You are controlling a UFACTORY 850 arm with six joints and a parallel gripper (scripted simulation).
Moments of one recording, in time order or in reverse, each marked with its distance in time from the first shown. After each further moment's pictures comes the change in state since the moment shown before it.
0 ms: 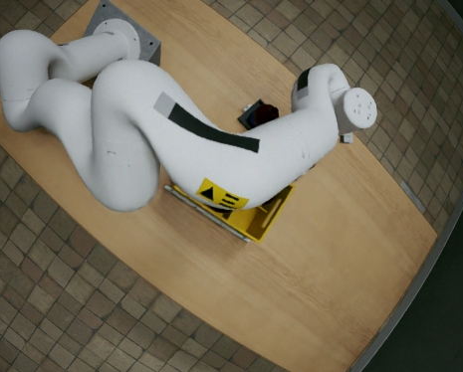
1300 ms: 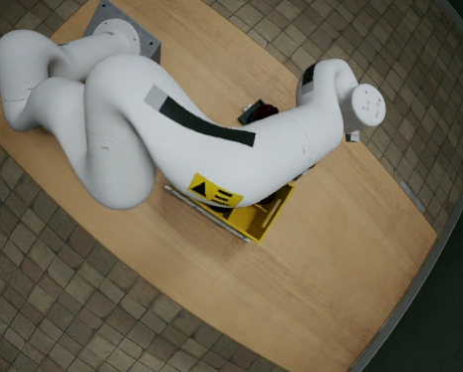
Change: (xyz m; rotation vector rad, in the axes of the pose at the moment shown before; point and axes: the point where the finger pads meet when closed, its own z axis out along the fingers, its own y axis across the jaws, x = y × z) arm 0.000 0.000 -0.030 0.000 0.000 0.000
